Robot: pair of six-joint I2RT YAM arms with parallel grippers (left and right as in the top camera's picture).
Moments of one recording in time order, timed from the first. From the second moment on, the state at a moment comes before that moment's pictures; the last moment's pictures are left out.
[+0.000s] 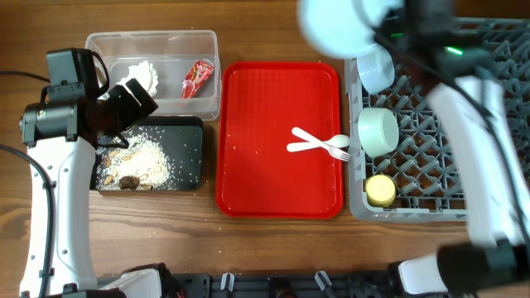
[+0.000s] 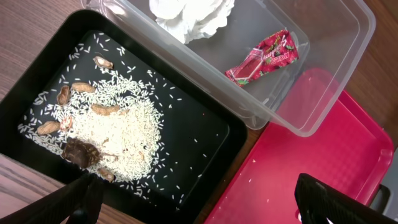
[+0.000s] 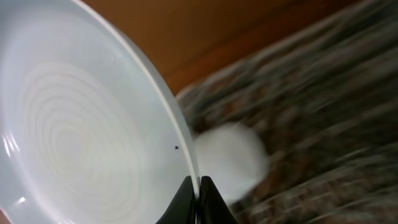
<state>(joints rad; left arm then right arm) 0.14 1.40 1.36 -1.07 0.08 -0.52 0.15 1.61 1.76 -0.88 0.33 0.55</state>
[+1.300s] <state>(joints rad) 0.14 1.40 1.36 -1.07 0.08 -0.52 0.05 1.92 1.77 -0.90 0.90 -0.13</state>
